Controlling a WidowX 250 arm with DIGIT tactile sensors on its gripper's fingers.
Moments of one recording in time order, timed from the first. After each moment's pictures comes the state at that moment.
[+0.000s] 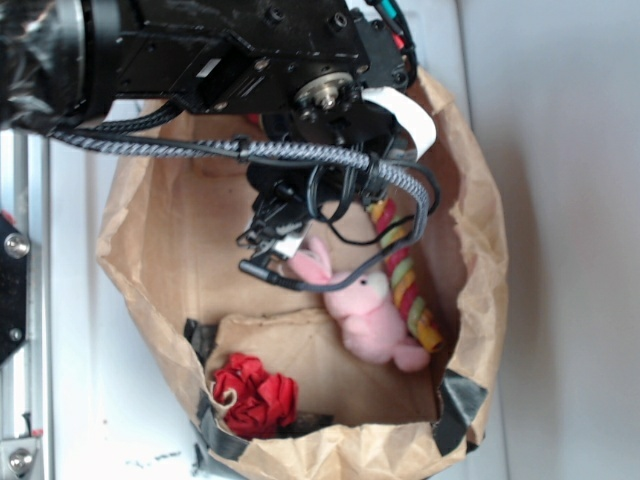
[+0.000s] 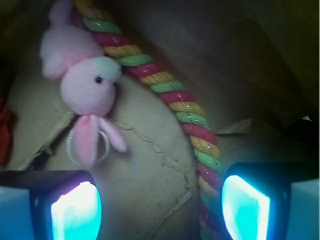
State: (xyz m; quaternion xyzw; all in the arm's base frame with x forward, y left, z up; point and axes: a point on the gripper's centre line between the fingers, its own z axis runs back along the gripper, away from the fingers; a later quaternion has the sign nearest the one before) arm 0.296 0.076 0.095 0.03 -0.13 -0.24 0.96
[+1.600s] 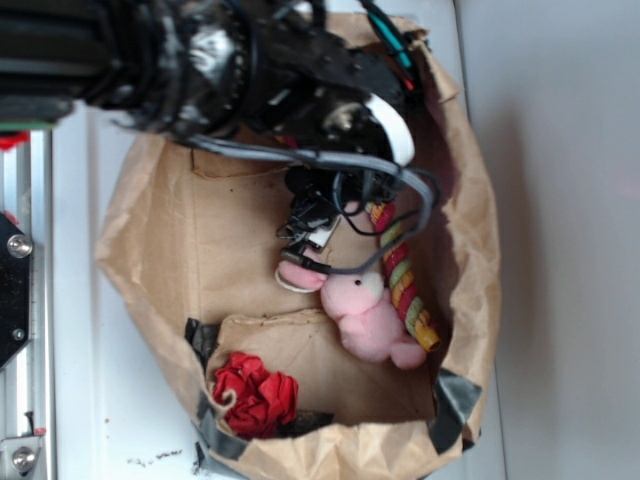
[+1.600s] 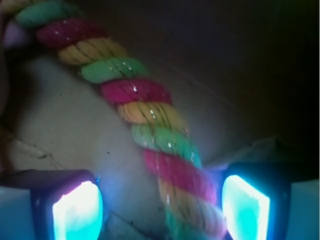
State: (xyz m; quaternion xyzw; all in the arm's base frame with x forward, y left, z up) arm 0.309 0.081 0.029 0.05 -0.16 -0.27 0.95
